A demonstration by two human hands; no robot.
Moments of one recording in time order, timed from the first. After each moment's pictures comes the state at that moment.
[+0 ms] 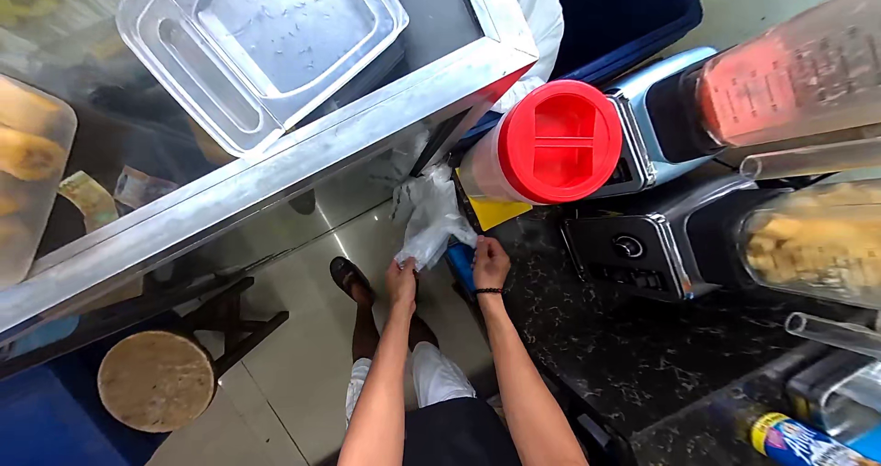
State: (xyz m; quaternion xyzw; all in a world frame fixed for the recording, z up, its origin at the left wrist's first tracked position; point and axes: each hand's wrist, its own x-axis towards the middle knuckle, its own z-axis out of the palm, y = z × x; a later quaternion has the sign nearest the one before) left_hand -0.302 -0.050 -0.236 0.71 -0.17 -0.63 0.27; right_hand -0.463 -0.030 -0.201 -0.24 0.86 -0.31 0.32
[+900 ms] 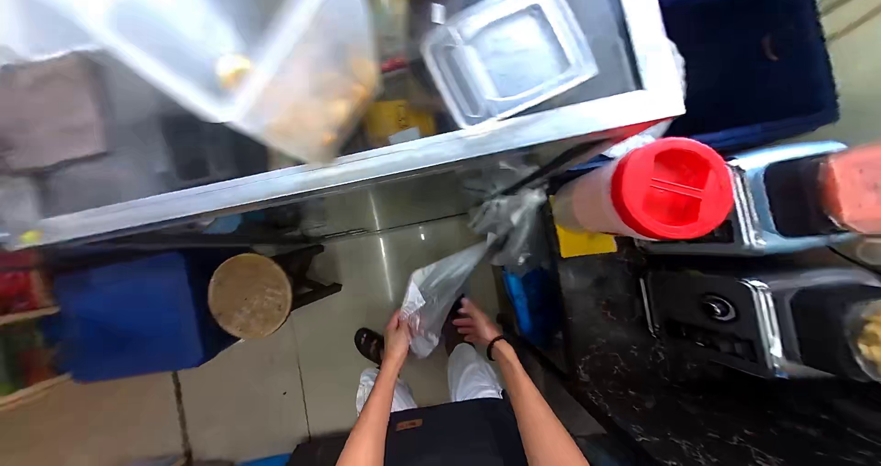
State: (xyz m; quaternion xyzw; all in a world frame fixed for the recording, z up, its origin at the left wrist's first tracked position) left_hand -0.101 0.108 -0.220 0.71 -0.20 -0.58 0.33; right_hand -0.324 0.060 -0.209 -0.17 0.70 -0.06 0.69
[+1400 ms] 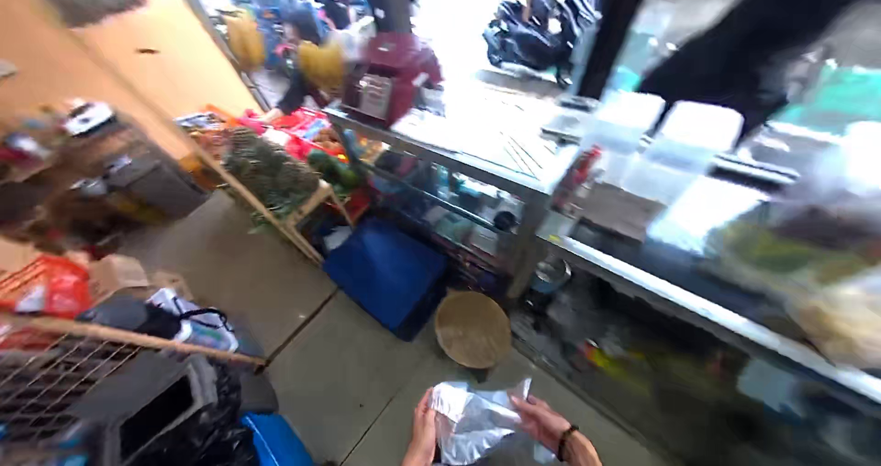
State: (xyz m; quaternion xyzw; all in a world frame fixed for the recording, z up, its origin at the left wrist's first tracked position) left_hand 0.257 0.376 -0.012 0.66 0.02 -0.37 0.65; right_hand 0.114 0.142 -0.067 -0.38 0.45 0.07 0.81
